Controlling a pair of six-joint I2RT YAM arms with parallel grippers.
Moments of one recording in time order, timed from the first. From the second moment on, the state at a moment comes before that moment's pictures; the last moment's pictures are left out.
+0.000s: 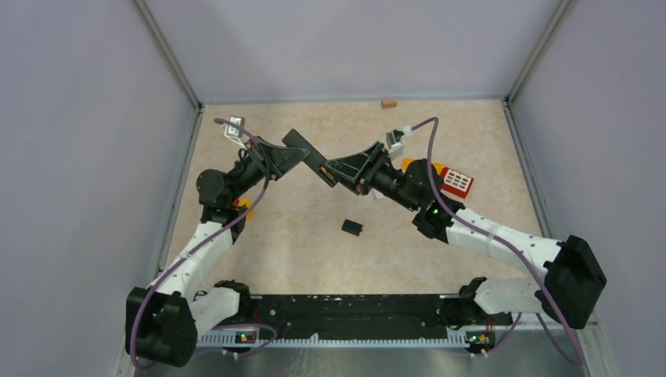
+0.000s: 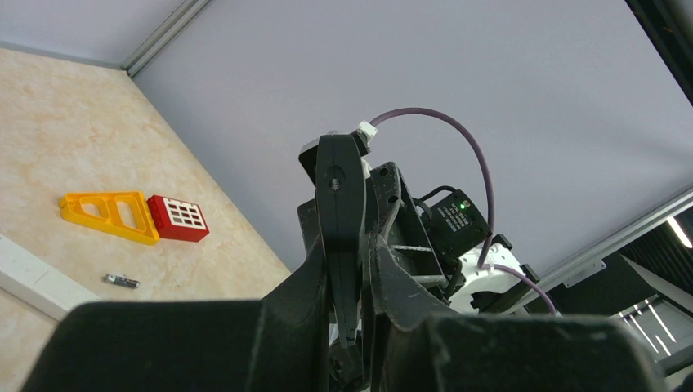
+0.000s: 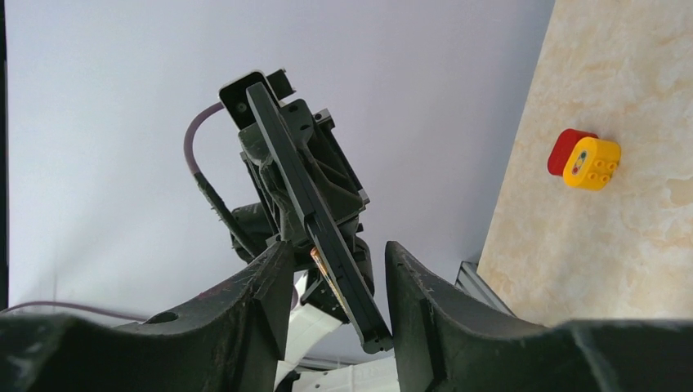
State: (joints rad) left arm -0.20 1.04 0.63 0.90 0.74 -1.31; right arm 0.85 1.23 0.84 0.50 -0.11 1.37
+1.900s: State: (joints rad) left arm -0.20 1.04 0.63 0.96 0.77 -1.32; right arm 0.84 1.27 0.75 0.73 -0.21 1.27
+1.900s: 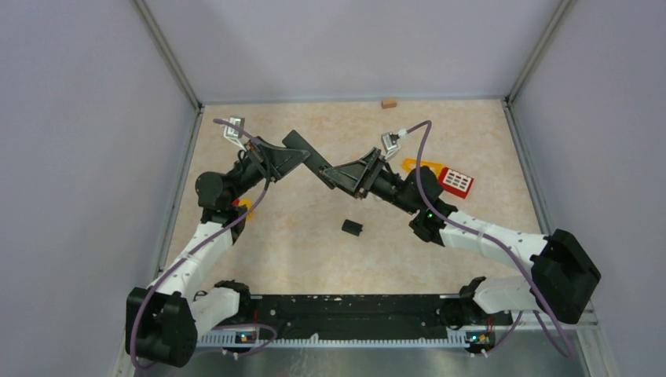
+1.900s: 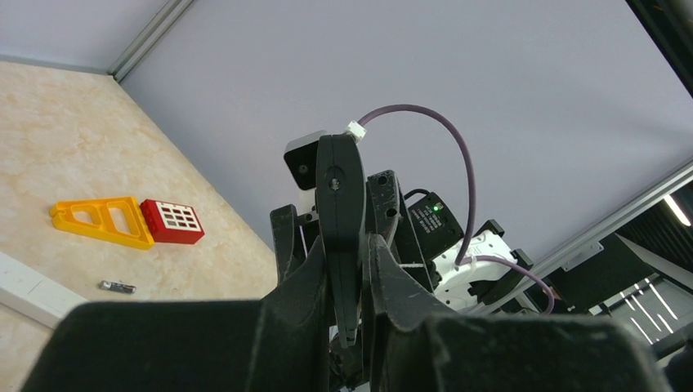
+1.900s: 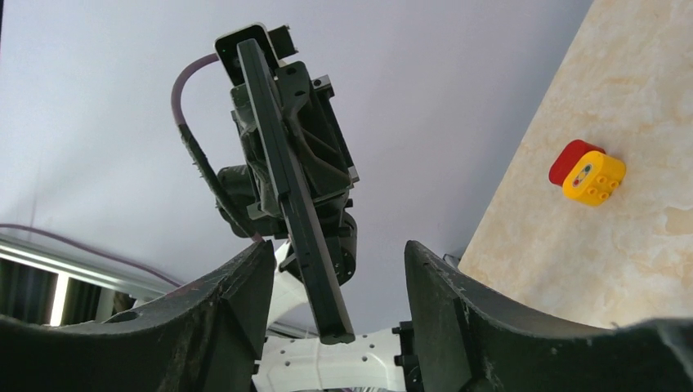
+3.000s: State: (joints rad) left arm -0.20 1.00 0.63 0.84 0.76 -1.24; right arm 0.77 1.19 0.70 0.68 -0.22 1.16
